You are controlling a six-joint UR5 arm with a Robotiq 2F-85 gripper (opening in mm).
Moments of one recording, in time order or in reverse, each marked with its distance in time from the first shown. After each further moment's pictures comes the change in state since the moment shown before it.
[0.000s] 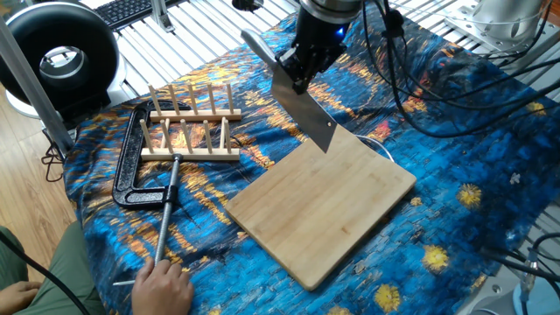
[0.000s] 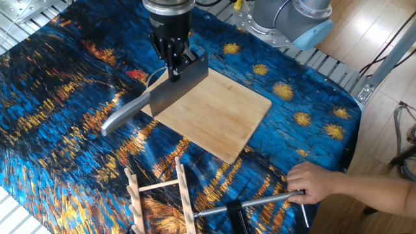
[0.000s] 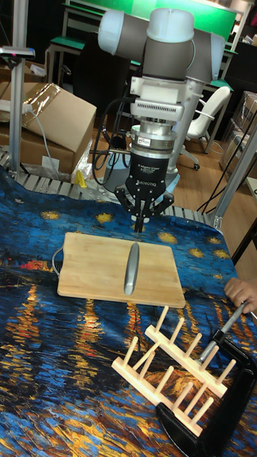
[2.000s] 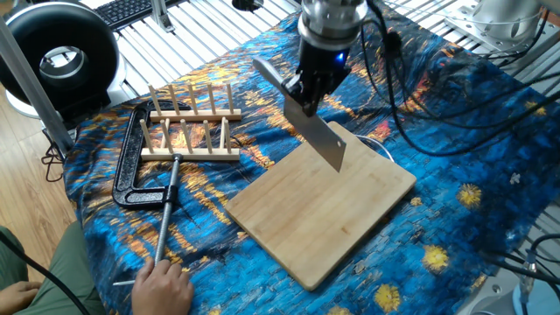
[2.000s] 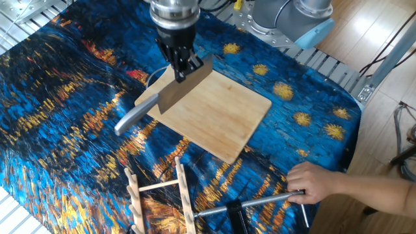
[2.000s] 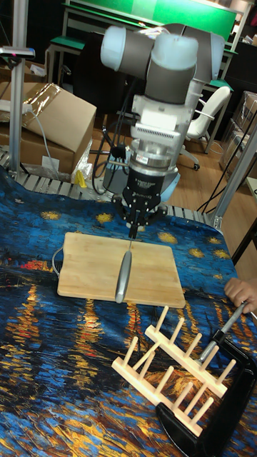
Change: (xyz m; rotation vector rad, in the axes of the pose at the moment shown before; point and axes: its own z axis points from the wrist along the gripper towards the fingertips) arm 0.029 -0.013 0.038 0.071 0.076 0.007
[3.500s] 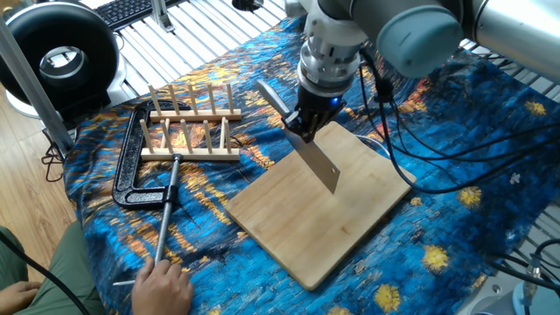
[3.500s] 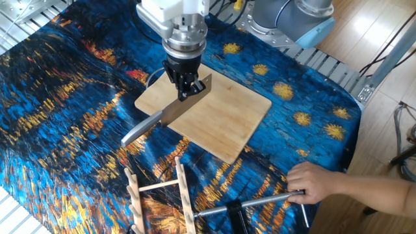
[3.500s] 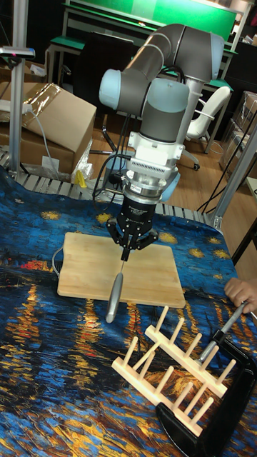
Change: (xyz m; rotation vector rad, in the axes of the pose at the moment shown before) arm 0.006 -0.007 0.069 0.032 -0.058 0.016
